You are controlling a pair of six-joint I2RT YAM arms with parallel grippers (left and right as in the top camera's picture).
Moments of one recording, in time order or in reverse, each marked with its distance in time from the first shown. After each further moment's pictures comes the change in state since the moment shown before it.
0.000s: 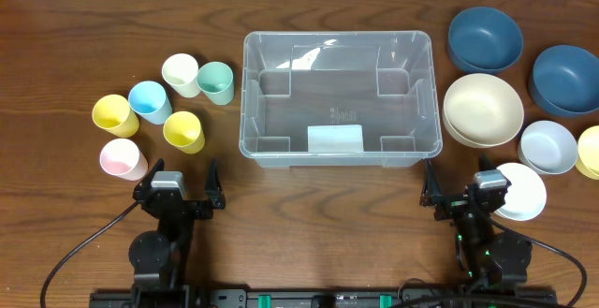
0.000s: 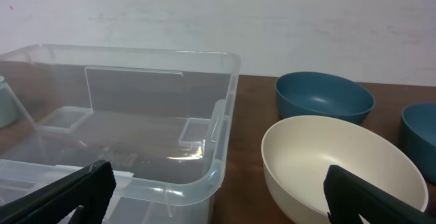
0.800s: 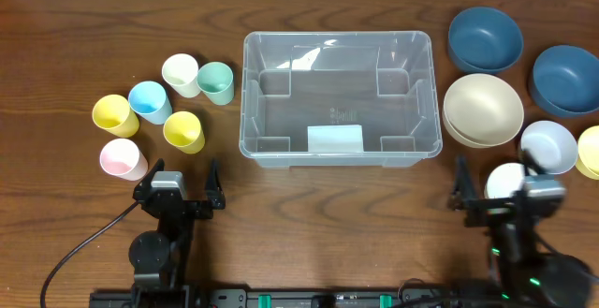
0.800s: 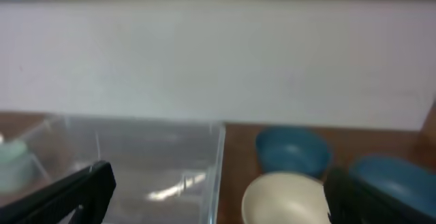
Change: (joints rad) left arm 0.000 0.000 0.001 -0.001 0.000 0.000; right arm 0.000 0.151 0.553 -0.329 0.069 0.020
